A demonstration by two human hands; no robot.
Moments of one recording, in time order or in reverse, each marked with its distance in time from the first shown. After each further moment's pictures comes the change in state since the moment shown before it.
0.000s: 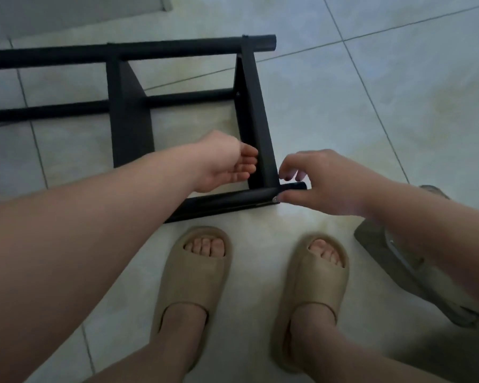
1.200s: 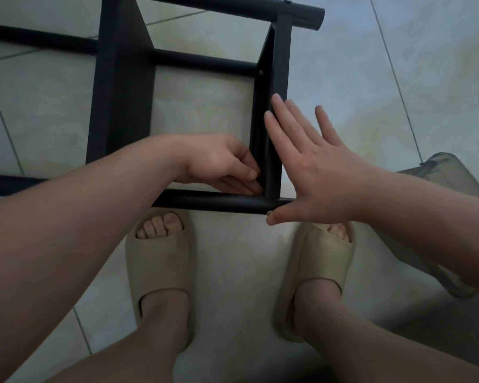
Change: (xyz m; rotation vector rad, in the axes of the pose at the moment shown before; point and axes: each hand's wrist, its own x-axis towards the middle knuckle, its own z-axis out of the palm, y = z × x) left_hand 0.006 -0.048 -0.013 0.483 -0.476 -0.034; right_hand -0.013 -0.018 0.036 -0.422 -0.115 -0.072
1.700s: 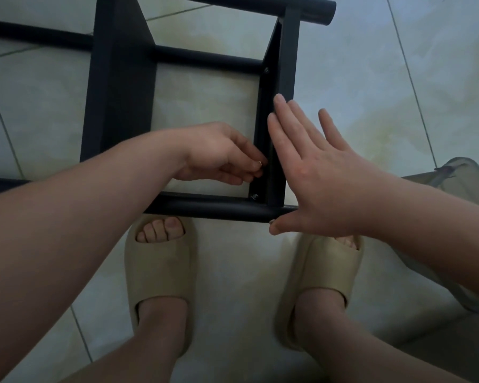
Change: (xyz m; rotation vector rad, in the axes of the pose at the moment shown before) left_hand 0.013 0.000 -0.016 -0.141 0.097 0.015; right_hand 0.004 -0.003 -0.003 -0.002 -0.023 -0.009
